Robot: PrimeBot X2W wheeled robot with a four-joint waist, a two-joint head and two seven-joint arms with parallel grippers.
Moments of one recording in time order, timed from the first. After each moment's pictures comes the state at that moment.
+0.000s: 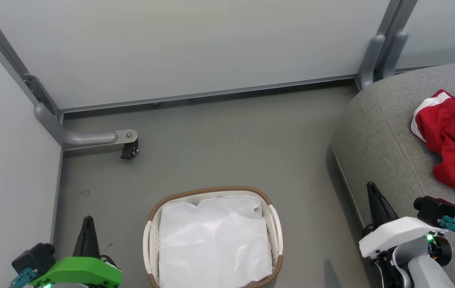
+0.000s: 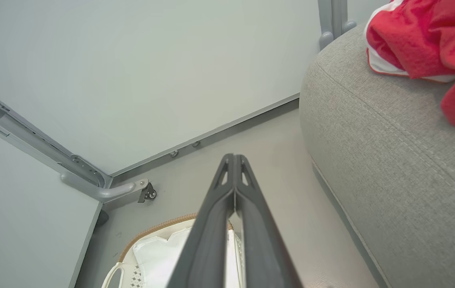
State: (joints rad) left arm -0.06 0.04 0.05 0.41 -0.57 -0.13 -0.17; right arm -0.17 -0.04 -0.01 0.42 0.48 0.13 -0.17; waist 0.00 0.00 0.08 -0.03
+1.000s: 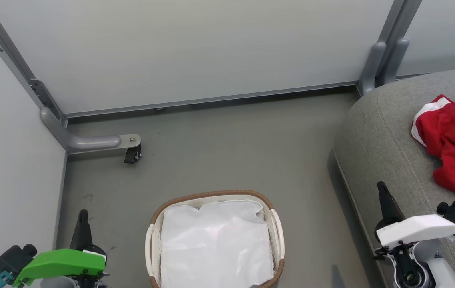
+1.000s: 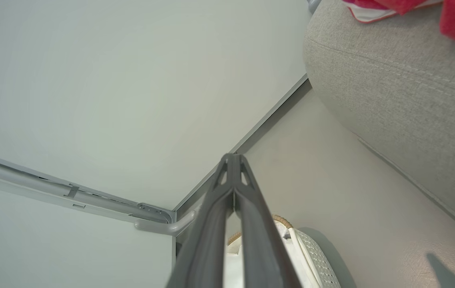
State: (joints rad) left arm -0.07 0.04 0.07 0.35 -0.98 -0.13 -0.06; right arm -0.15 -0.04 -0.05 0.35 0.92 0.13 -0.06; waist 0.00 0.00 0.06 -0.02
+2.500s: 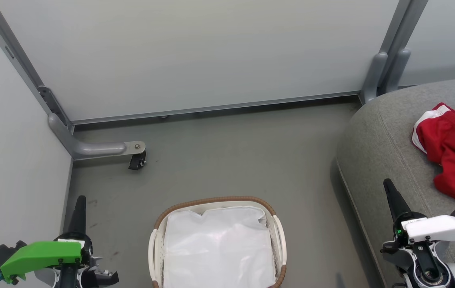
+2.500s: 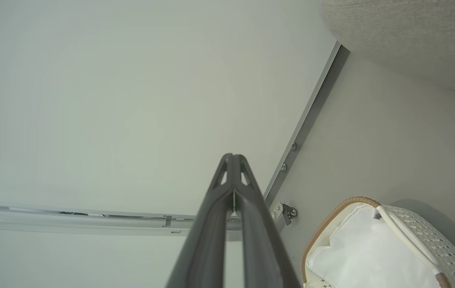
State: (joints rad) left arm -0.09 0.04 0.10 0.28 -1.39 -0.13 0.06; right arm -0.13 -0.05 -0.09 0.28 1.38 0.13 0.05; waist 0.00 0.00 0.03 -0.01
